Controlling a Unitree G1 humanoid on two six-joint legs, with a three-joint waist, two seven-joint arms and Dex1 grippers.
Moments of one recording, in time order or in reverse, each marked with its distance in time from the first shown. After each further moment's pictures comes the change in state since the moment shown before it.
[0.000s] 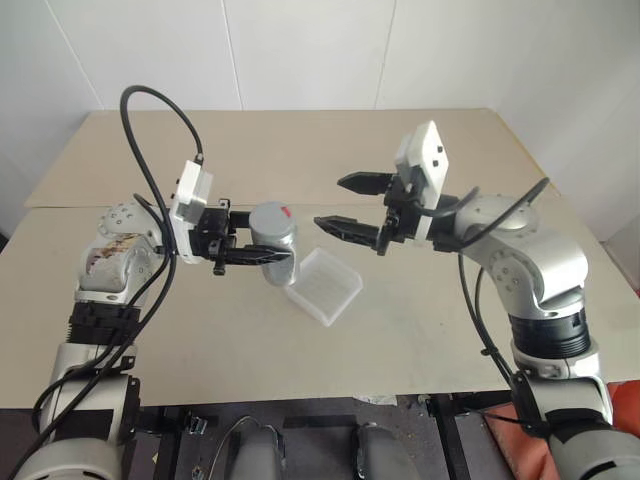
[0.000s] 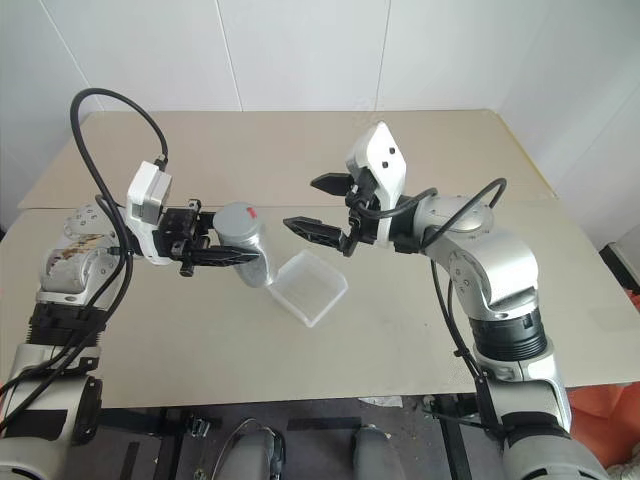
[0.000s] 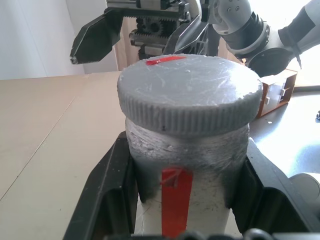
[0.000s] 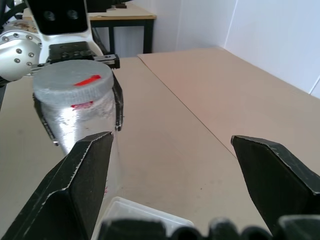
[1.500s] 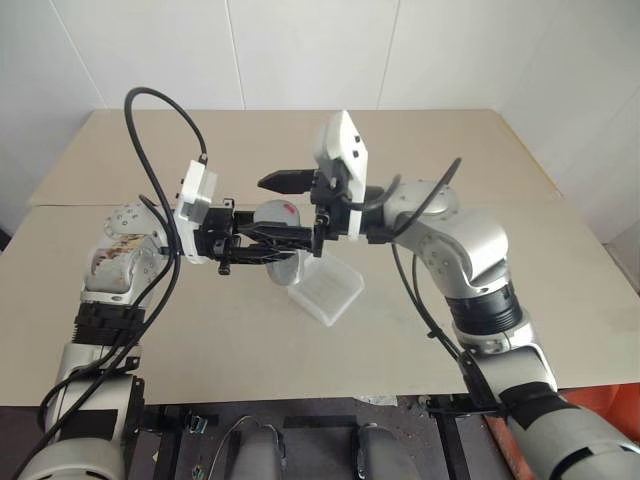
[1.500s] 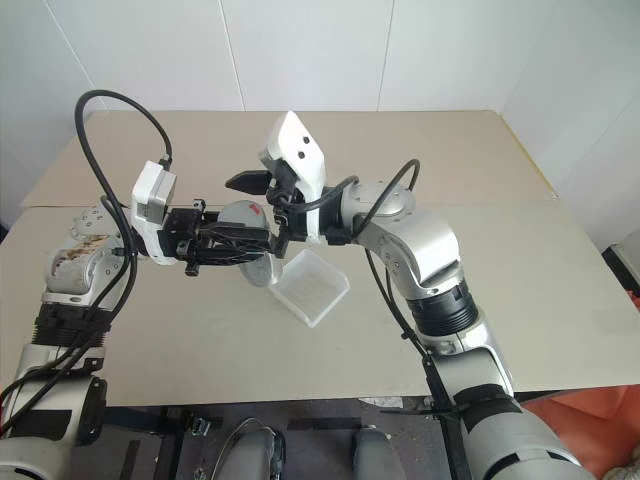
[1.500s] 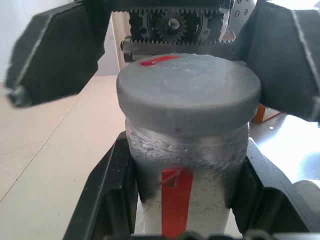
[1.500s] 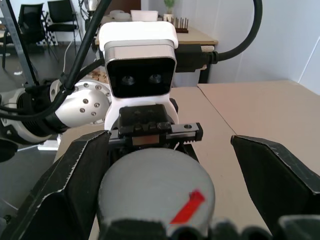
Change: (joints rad) left arm 0.001 -0.018 0.000 -0.010 -0.004 0.014 0.020; right arm -0.176 0.216 0.148 0.158 -0.043 -0.049 0.025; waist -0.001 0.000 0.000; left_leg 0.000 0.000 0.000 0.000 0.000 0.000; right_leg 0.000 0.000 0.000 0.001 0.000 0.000
